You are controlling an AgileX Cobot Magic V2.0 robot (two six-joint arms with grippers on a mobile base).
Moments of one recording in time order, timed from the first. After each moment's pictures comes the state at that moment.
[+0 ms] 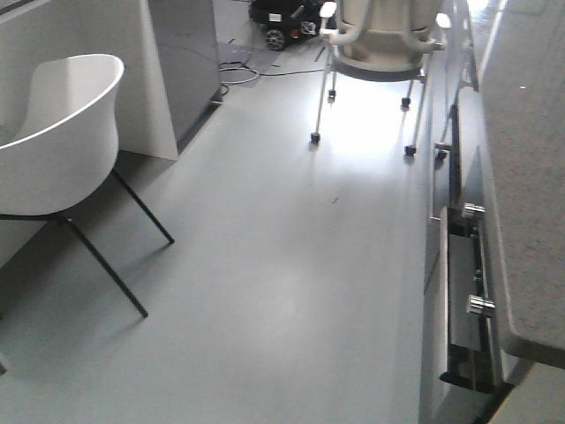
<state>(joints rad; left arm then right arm) 0.09 -0.01 0.02 0.09 0.16 -0.19 0.01 0.85 -1.44 0.28 0.79 -0.15</state>
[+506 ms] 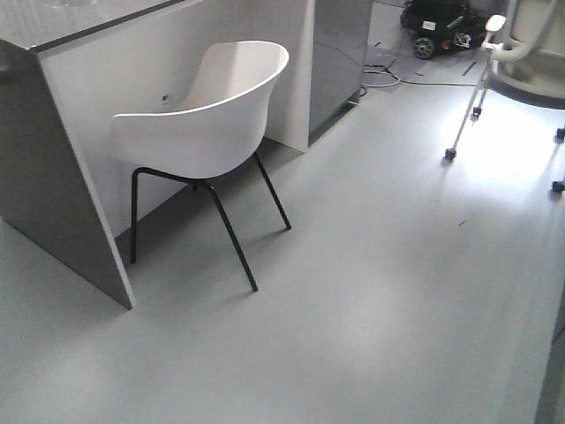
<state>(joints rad) 0.09 -0.01 0.02 0.09 0.16 -0.19 0.01 0.85 -1.44 0.28 0.79 -0.15</state>
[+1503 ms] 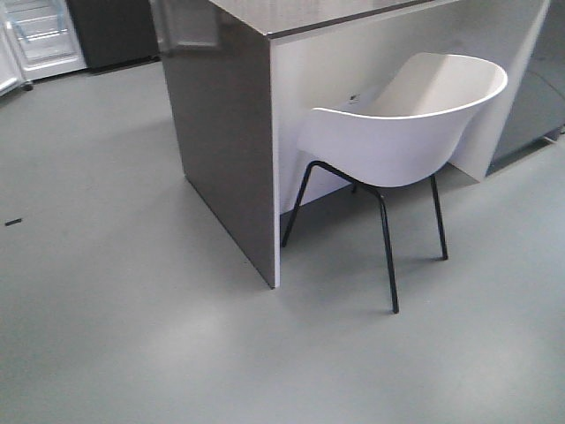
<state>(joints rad) 0.09 -0.01 0.02 0.09 0.16 -0.19 0.01 0.85 -1.44 0.28 0.79 -0.15</state>
